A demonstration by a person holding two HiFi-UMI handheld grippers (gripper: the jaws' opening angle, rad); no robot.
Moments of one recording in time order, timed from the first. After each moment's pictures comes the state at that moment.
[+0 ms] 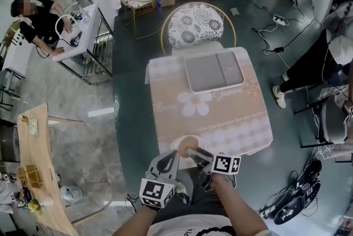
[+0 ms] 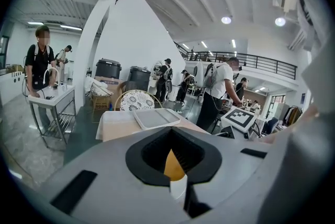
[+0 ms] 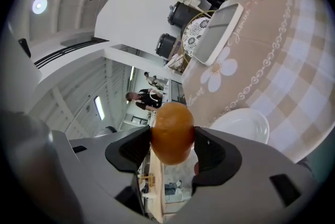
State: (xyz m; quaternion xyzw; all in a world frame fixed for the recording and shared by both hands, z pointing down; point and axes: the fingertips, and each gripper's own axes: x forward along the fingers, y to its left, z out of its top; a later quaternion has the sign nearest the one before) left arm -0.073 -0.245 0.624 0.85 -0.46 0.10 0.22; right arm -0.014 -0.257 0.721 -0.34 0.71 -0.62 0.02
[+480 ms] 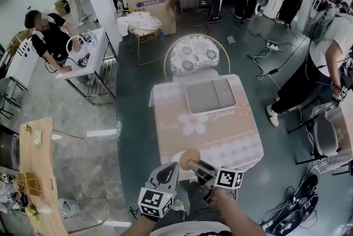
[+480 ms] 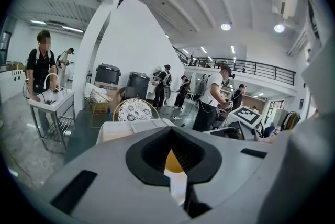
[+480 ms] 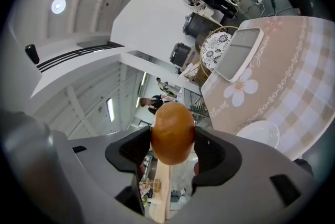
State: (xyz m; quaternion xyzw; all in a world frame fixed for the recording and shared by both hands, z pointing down) left arm -0.078 -0.236 0.541 0.86 -0.46 0.07 0.21; right arm -0.011 -0.254 0.607 -0.34 0.75 -0.57 0.07
